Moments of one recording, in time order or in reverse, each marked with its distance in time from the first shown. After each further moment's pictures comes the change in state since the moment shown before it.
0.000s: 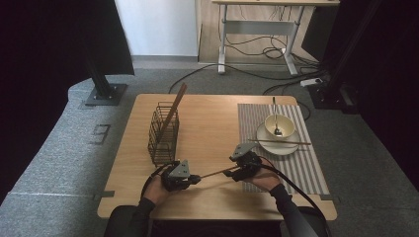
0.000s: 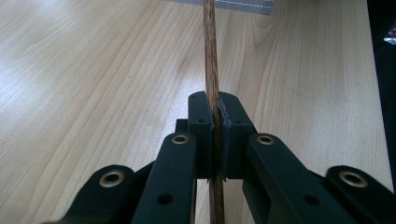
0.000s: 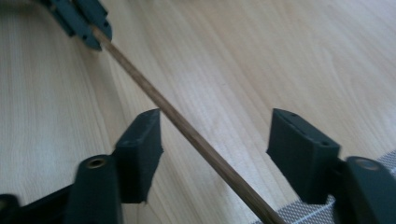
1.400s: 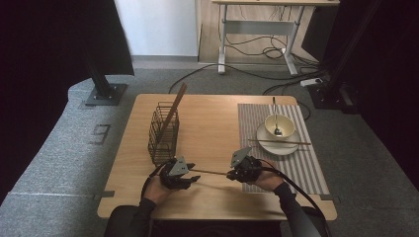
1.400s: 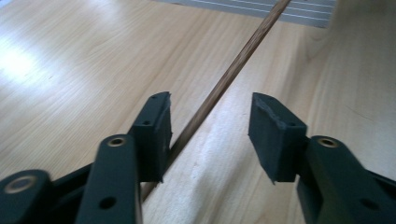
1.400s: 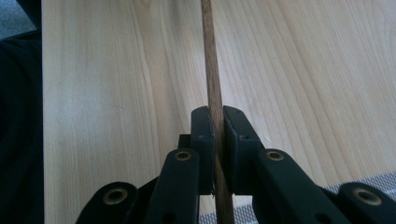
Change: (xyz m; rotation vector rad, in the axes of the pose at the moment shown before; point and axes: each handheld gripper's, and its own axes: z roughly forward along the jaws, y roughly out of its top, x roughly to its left) left arm 0.005 -0.004 -0.001 -0.043 0.198 -0.086; right arm 0.008 0.001 -0.008 0.133 0.120 -0.146
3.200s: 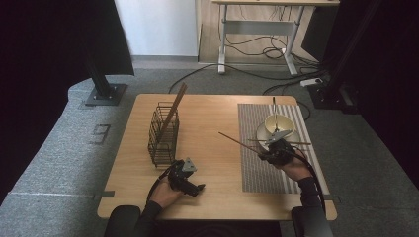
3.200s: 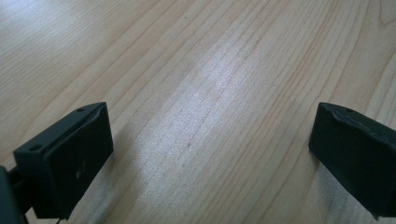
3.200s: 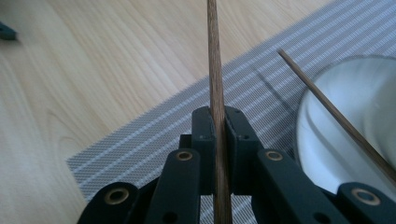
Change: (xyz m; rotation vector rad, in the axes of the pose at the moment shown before) left arm -0.004 -0.011 0.045 0.175 -0.010 -0.172; right arm -0.060 -0.070 -0.062 -0.033 -0.256 0.353
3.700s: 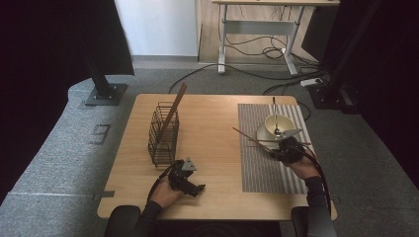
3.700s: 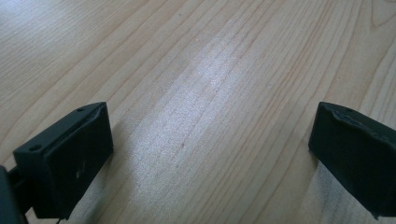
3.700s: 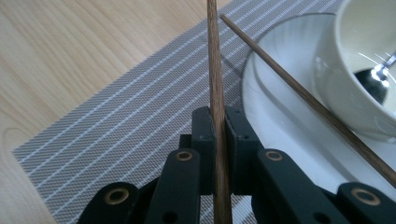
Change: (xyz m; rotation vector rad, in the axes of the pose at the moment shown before) left arm 0.001 0.000 0.001 0.004 -0.026 -0.010; right arm -0.027 -0.022 -0.006 0.018 -0.078 0.097
